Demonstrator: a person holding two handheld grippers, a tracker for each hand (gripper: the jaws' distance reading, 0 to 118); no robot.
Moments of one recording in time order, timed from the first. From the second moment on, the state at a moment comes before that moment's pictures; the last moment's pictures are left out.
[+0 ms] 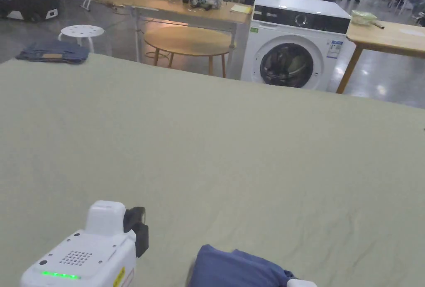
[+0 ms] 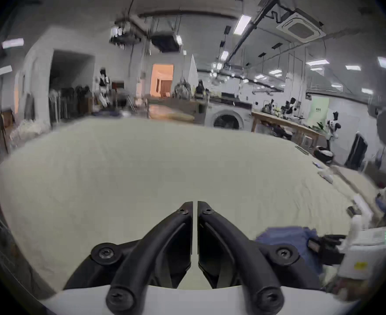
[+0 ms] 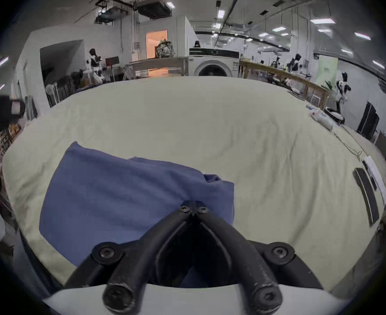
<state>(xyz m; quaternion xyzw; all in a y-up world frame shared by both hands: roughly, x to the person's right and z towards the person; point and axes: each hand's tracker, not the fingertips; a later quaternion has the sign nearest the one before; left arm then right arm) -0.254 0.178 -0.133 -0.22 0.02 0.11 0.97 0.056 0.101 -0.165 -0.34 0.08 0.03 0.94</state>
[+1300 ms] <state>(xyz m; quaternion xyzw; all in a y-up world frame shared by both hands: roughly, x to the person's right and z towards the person) -0.237 0.056 -0.219 -0.48 -0.33 0.40 0.71 0.063 0.105 -0.164 -0.33 0.10 0.05 0.94</state>
